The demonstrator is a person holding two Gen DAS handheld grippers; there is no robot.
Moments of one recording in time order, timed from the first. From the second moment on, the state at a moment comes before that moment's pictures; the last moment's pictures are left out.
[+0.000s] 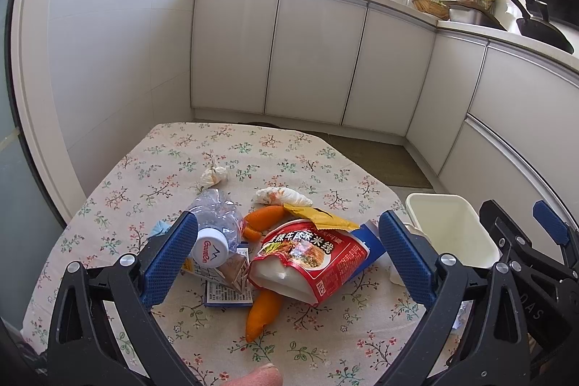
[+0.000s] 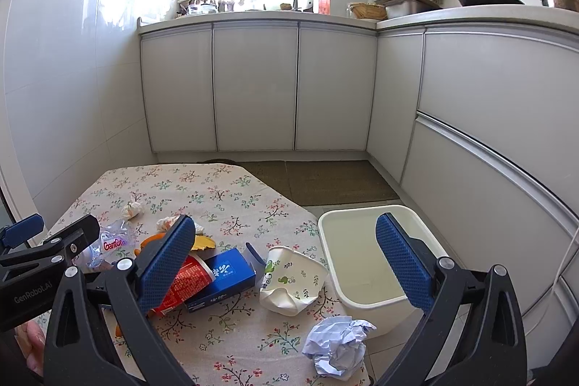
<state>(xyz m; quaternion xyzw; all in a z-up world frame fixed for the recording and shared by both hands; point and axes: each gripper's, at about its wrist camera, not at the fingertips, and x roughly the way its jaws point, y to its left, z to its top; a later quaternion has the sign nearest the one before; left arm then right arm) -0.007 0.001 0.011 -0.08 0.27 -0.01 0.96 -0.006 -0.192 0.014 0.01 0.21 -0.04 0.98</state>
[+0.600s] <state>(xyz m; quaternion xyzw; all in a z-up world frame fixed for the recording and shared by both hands) 0.057 0.087 0.009 -0.25 0.36 0.00 0.90 0.047 -0.202 0.013 0.07 0.35 0.04 0.93</state>
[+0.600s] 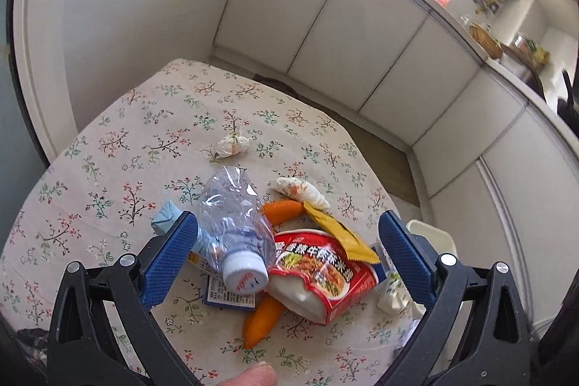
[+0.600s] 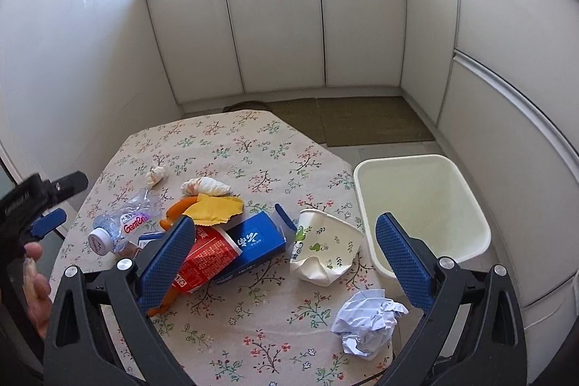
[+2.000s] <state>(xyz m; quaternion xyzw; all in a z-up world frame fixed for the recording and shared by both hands) 0.285 0.107 -0.102 0.04 0.58 -0.02 0.81 0.095 -0.339 -0.068 0.28 0.51 -0.04 0.81</state>
